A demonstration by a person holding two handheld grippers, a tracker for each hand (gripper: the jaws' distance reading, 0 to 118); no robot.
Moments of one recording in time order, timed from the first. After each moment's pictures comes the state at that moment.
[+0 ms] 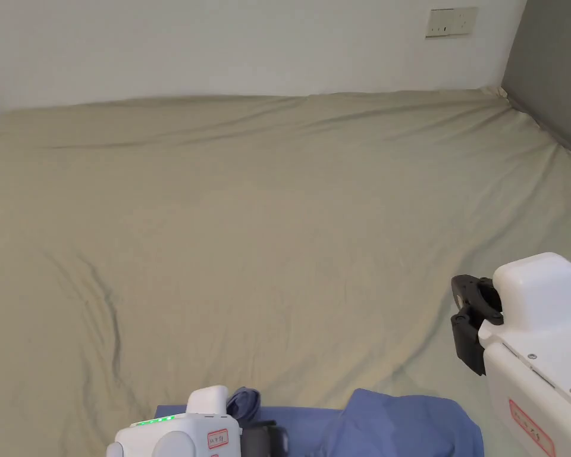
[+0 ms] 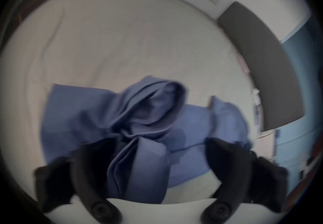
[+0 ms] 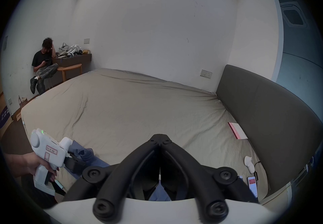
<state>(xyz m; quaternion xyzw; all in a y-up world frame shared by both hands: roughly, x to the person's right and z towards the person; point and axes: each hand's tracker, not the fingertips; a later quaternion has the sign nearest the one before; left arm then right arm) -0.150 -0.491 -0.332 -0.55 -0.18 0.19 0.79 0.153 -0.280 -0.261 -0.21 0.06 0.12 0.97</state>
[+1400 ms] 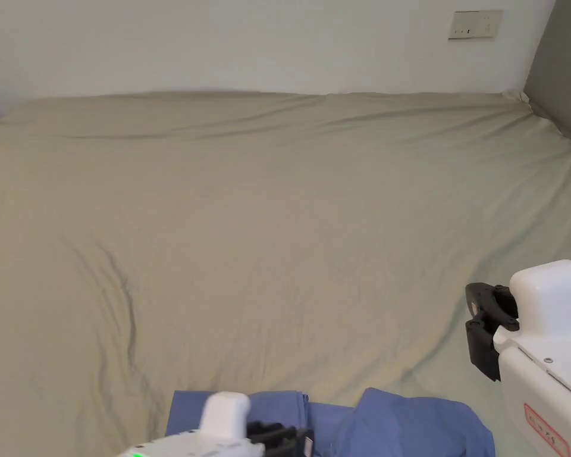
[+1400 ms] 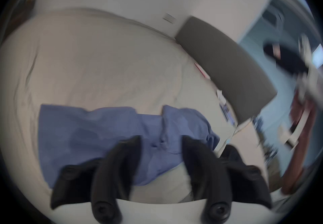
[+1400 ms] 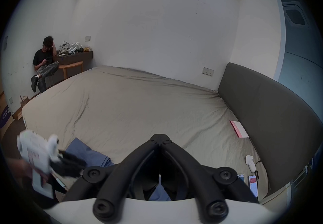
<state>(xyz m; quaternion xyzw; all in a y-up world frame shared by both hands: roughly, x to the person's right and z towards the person) -0.181 -0.465 -0.284 -0.42 -0.29 0.21 0.83 0.145 -0.281 -0.261 -0.22 0.06 0.12 0.97</state>
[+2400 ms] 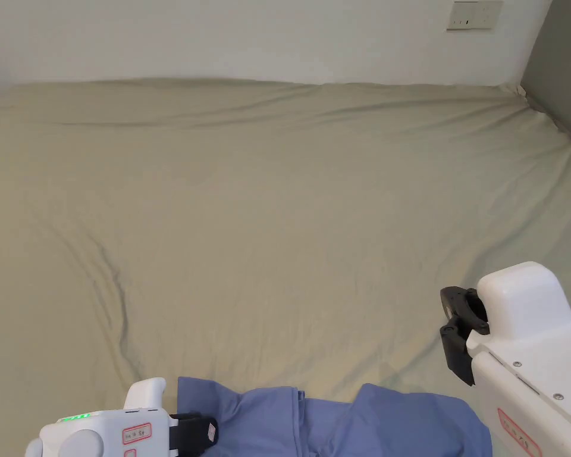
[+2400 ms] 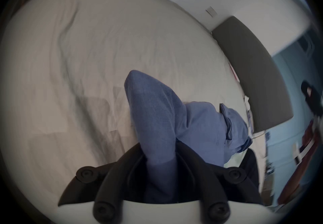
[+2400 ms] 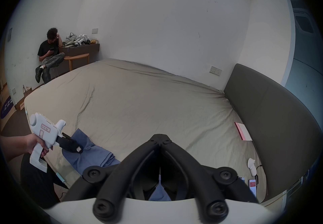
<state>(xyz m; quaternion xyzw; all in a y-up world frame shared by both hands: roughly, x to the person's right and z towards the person) -0.245 -0.514 -0.336 -0.51 -0.20 0.18 0.82 0.128 -0.289 -0.270 -0.24 0.09 0.15 0.95</state>
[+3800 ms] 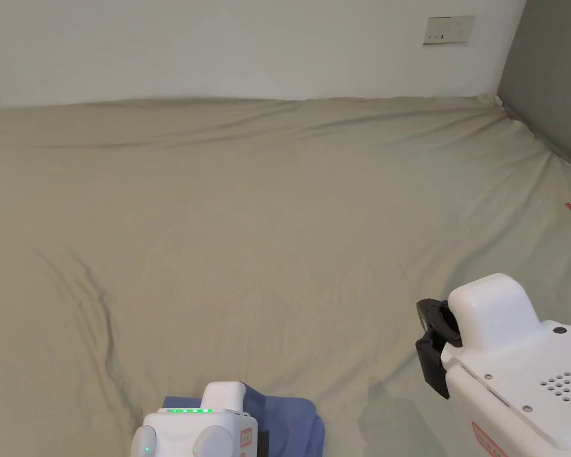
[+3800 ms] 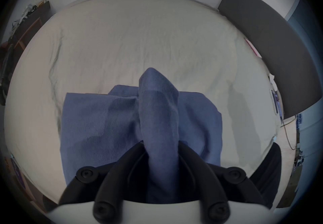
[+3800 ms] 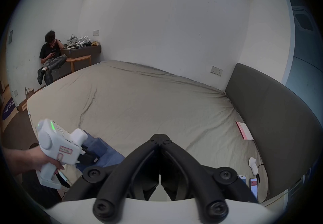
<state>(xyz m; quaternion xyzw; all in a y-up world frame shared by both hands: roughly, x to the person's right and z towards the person) -0.113 -0.489 -0.340 -0.56 -0.11 0.04 0.82 0.134 -0.286 -0.259 -0.24 0.10 0.14 0.96</state>
